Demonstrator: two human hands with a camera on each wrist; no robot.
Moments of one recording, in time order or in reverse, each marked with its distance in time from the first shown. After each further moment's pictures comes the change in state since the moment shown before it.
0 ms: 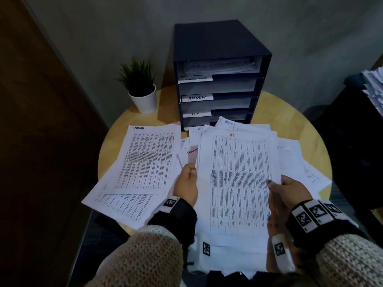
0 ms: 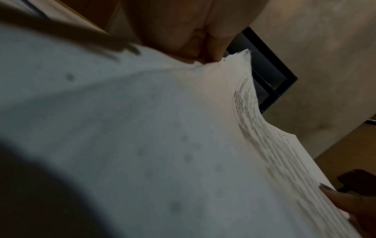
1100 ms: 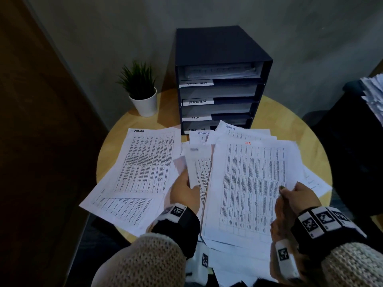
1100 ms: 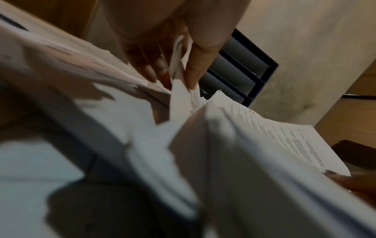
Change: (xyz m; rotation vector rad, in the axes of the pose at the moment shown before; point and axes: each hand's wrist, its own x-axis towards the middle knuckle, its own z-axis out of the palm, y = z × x) left_hand 0.002 -0.012 -0.003 0.289 0.065 -0.120; right_hand 0.023 0.018 -0.011 -0.198 0.180 0.084
